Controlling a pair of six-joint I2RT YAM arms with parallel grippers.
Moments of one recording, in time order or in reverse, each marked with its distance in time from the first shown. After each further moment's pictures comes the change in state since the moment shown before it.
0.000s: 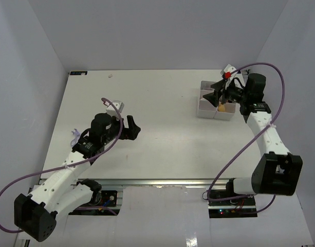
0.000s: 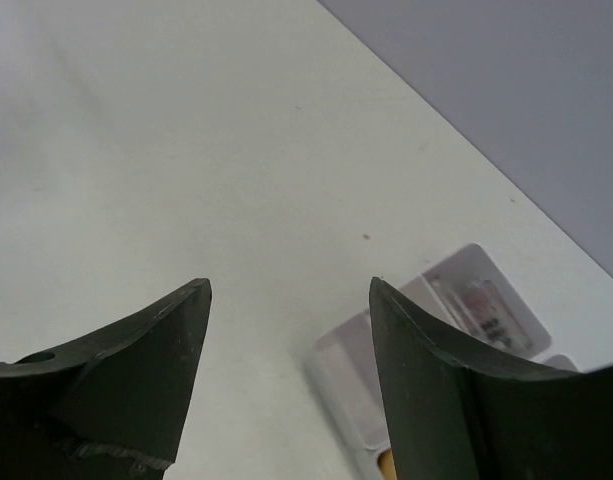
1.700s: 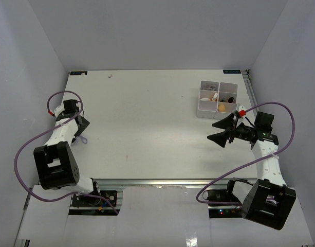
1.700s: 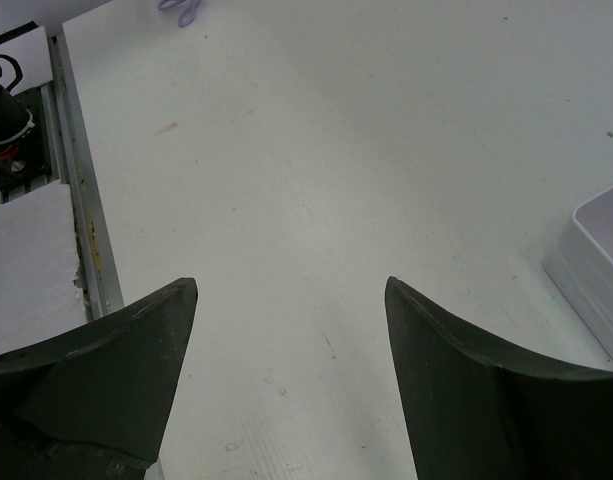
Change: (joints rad) left arm 0.719 0.575 0.232 -0.297 -0.455 -0.349; right arm -0.260 -0.347 -0.420 -0.468 -0.511 -0.291
